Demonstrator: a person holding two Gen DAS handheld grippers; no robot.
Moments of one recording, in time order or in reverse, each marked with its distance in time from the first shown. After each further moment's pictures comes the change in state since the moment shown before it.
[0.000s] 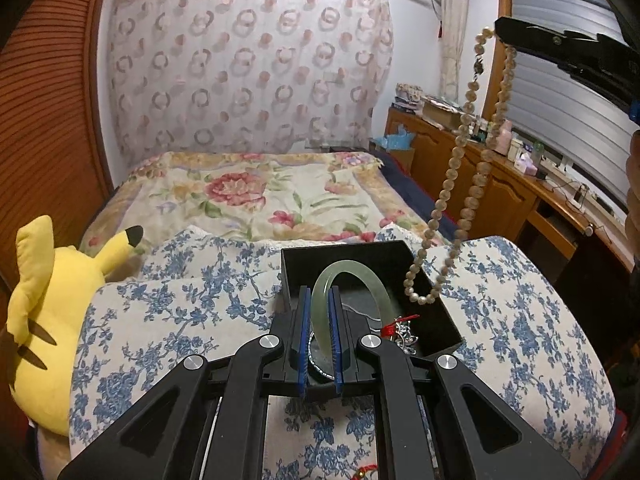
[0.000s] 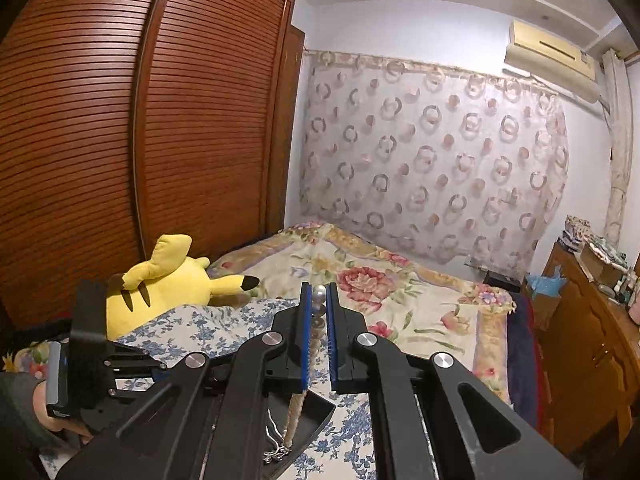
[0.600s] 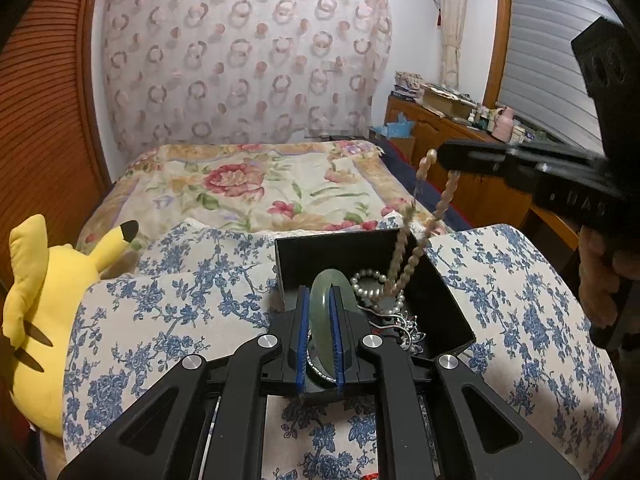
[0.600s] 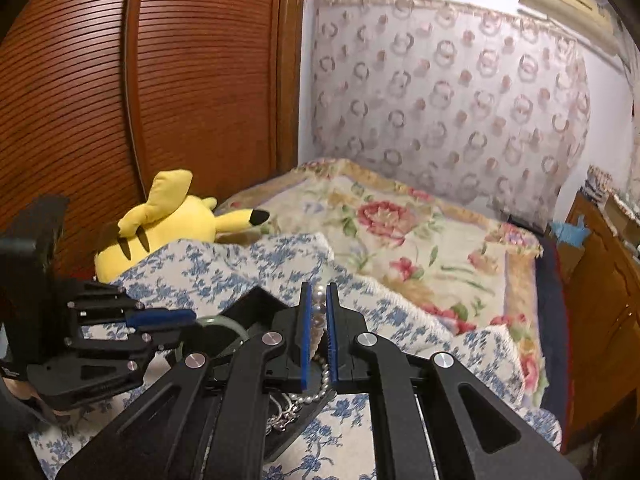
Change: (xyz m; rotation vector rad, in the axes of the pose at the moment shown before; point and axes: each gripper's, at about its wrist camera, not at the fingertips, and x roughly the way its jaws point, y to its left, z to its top) left arm 0.017 -0.003 0.000 0.016 0.038 0.004; right arm 0.076 0.003 -0.073 0.047 0.214 0.071
